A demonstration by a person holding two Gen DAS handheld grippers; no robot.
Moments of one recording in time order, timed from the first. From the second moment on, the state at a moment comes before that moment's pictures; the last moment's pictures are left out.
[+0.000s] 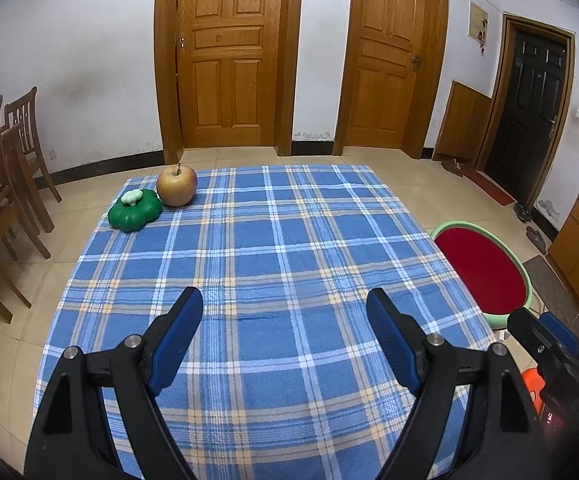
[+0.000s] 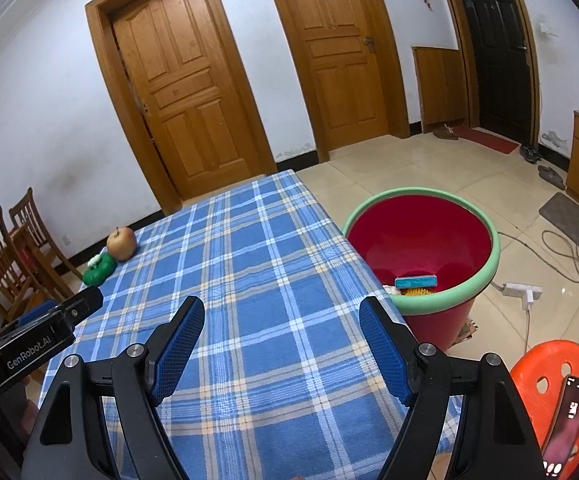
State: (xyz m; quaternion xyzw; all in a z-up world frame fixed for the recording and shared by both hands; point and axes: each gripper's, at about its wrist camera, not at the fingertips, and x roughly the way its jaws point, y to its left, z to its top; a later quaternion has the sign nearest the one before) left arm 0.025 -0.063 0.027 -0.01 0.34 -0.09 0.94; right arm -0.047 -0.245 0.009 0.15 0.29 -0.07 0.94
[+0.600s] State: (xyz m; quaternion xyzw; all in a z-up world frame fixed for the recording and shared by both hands) left arm 0.025 -0.060 0.025 -0.01 0.34 -0.09 0.94; right arm -0.048 -0.246 0.010 0.15 0.28 -0.07 0.94
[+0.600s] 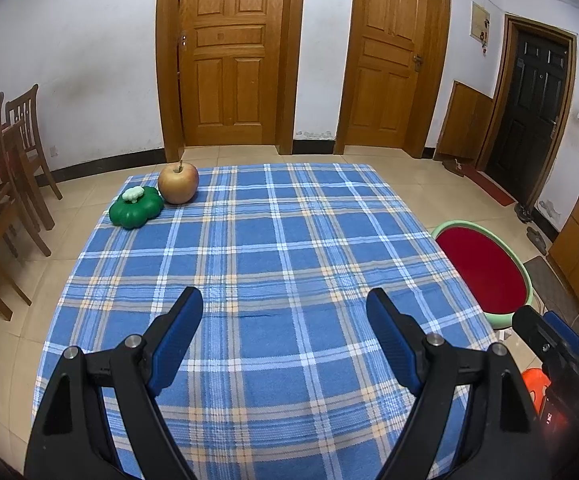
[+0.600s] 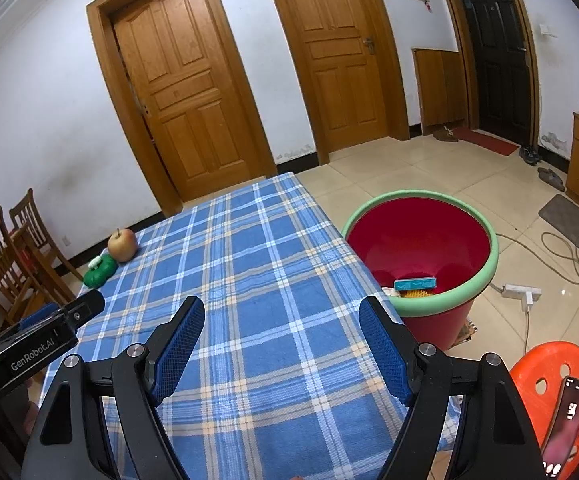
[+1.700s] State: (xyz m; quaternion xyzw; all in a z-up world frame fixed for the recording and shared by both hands) left arm 0.028 -0.069 0.016 0.00 0.35 -0.09 0.93; right arm -0.049 -0.253 0.005 0.16 0.29 -0.08 0.94
